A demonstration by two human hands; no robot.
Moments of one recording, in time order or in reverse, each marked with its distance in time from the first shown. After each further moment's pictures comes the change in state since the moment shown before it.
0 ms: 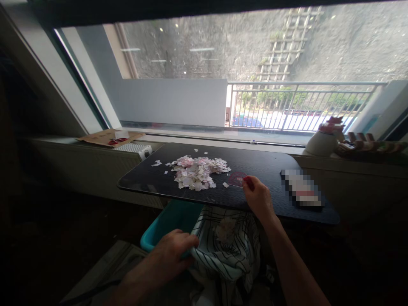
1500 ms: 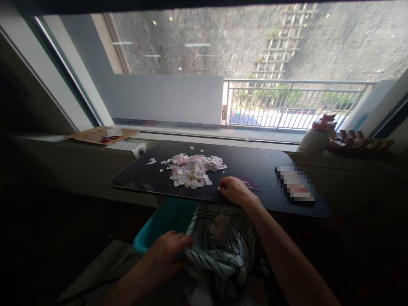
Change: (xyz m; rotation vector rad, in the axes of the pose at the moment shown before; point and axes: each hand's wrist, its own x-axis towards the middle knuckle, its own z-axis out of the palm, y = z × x) left_hand -0.006 -0.005 0.011 -0.013 -0.001 -0.052; right_hand 0.020 -0.044 0.017 -0.431 -0.615 -0.267
